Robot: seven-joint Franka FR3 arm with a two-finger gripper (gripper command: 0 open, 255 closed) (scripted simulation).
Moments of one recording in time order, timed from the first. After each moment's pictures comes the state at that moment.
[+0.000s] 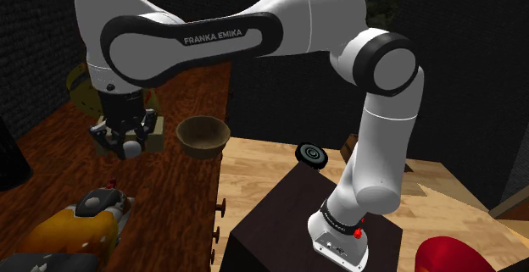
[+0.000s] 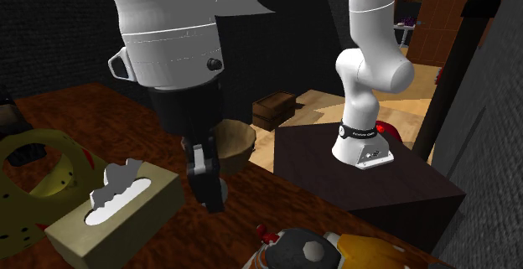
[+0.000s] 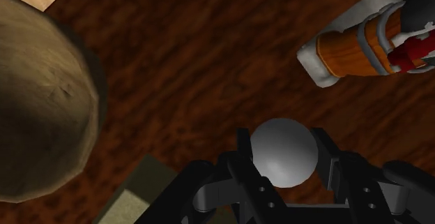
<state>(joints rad) 0.30 0.31 0.42 -1.63 -0.04 1.88 0.63</state>
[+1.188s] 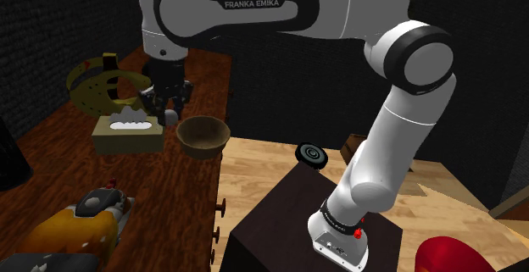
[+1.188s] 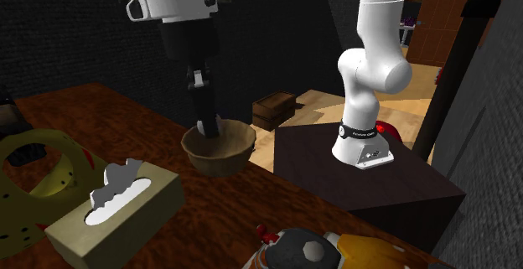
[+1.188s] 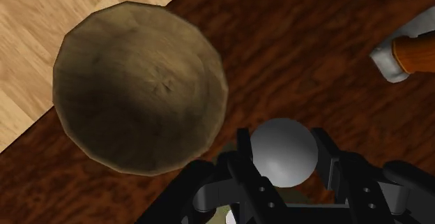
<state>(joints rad) 0.17 0.10 0.36 -1.76 0.05 1.80 0.44</state>
